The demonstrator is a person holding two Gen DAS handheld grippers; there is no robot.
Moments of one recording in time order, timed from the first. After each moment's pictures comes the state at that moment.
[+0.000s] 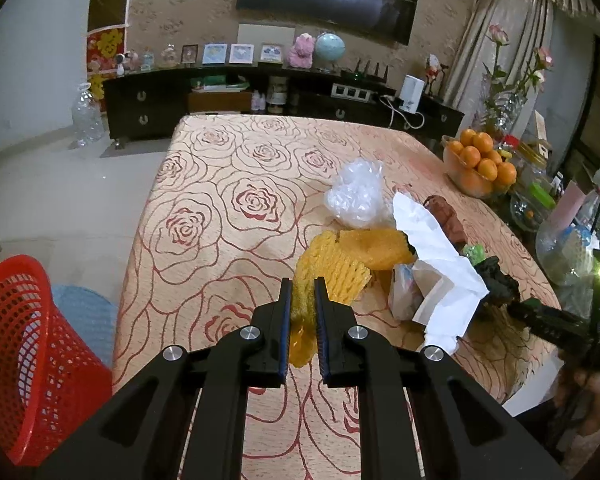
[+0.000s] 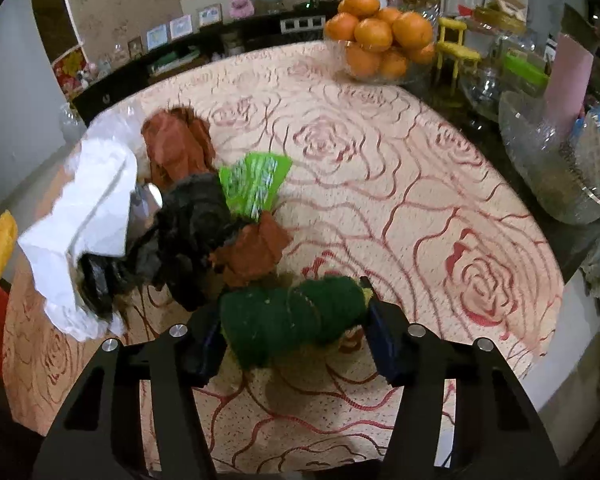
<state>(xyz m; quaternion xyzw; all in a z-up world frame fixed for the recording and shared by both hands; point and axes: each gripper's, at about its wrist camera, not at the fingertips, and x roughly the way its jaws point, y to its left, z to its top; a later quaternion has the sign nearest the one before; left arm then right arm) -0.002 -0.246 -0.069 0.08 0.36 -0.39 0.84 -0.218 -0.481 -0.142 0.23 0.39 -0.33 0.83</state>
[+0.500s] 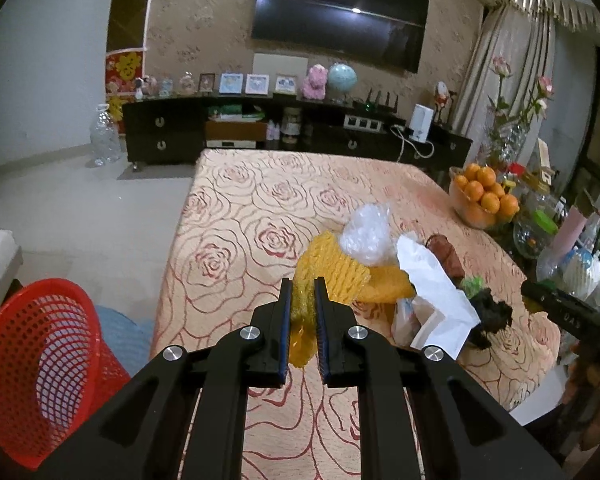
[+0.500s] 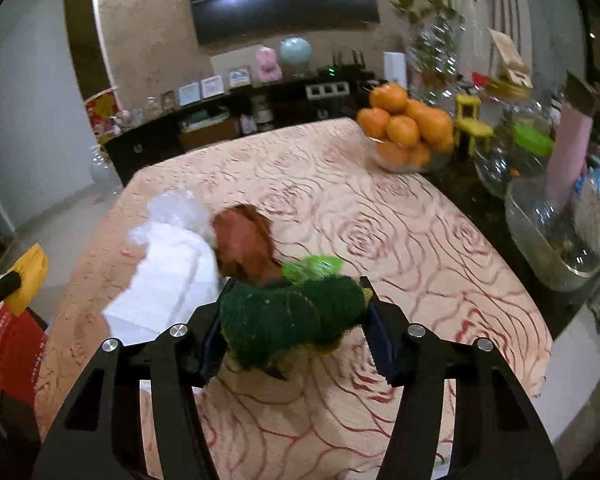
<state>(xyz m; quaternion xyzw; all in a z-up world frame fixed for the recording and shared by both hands) -0.005 -0.225 -0.030 0.06 0.31 -0.37 0.87 -0.202 -0.460 -0.075 0.19 0.29 -0.31 0.88</state>
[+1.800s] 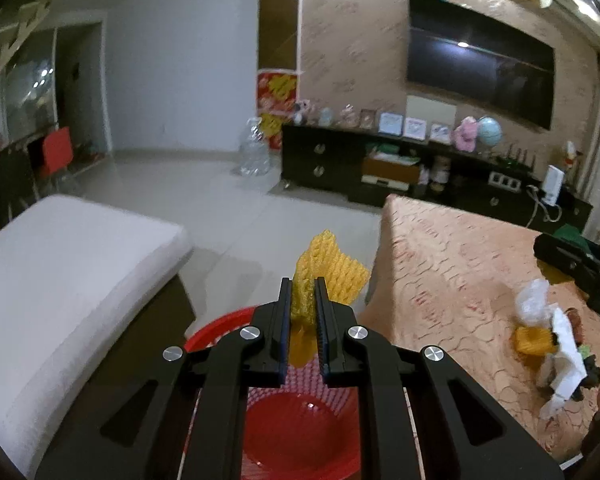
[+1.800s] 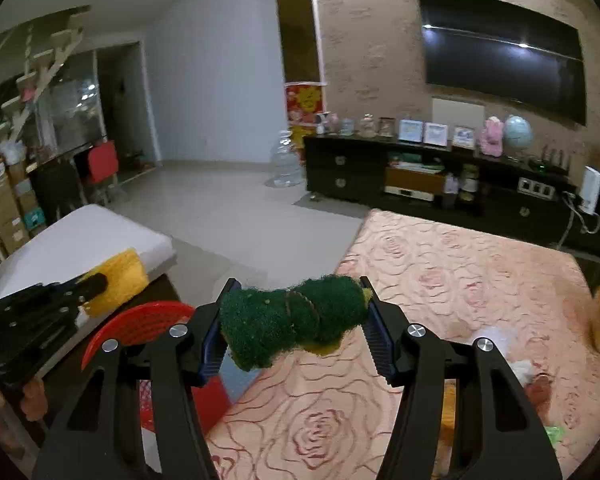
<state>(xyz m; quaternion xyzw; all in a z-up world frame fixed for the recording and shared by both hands) 0.056 -0.052 0.016 0.03 0.28 -0.13 0.95 0.003 -0.267 0.026 0.05 0.26 -0.01 0.97</state>
